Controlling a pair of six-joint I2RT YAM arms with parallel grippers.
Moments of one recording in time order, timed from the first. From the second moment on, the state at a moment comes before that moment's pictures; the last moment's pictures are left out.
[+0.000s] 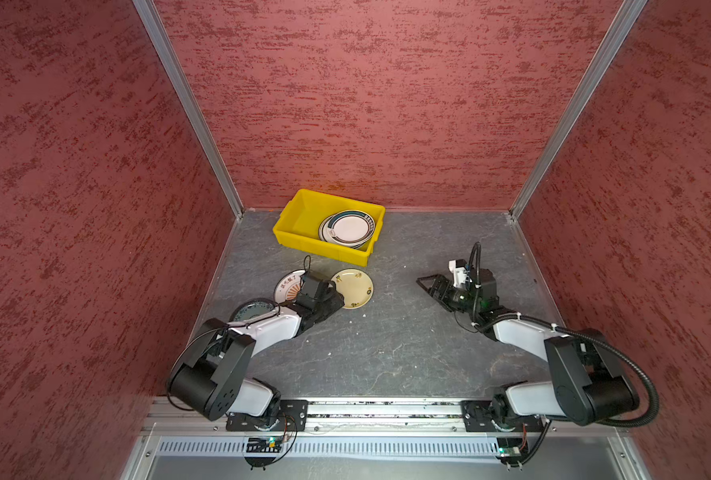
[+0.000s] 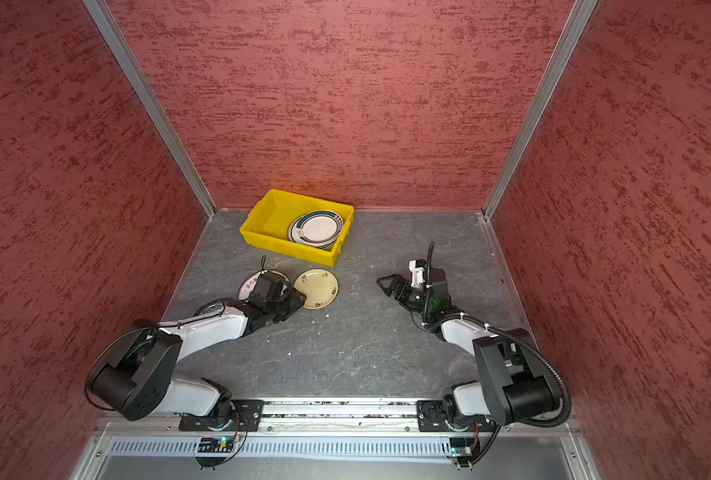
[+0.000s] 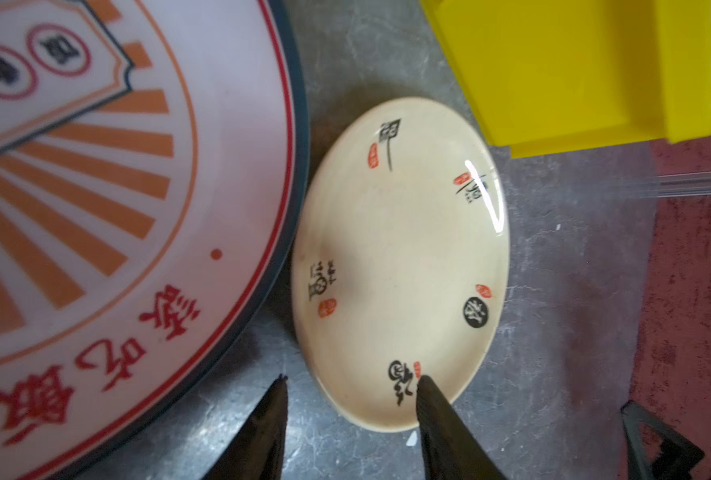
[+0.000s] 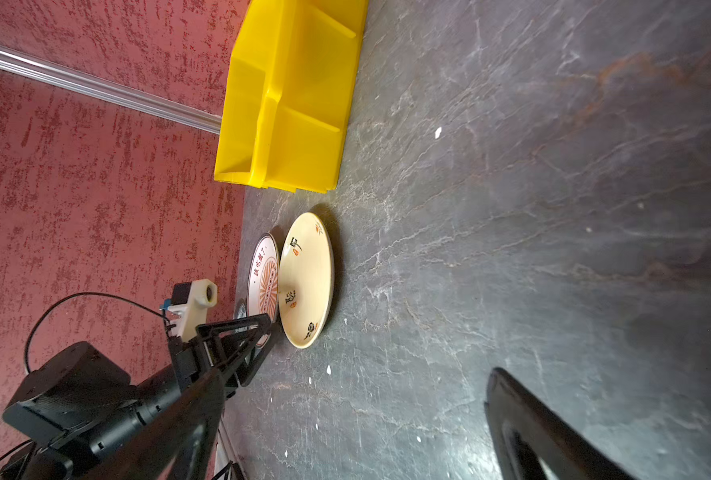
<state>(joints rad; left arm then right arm) -0.45 1.46 0.58 0.01 0.07 -1.00 0.21 1.39 0.48 0.41 -0.58 0.88</state>
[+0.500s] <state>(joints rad) -0.41 1.61 0.58 0.25 0.13 -1.08 0.21 1.38 0.48 0.40 -0.57 0.87</state>
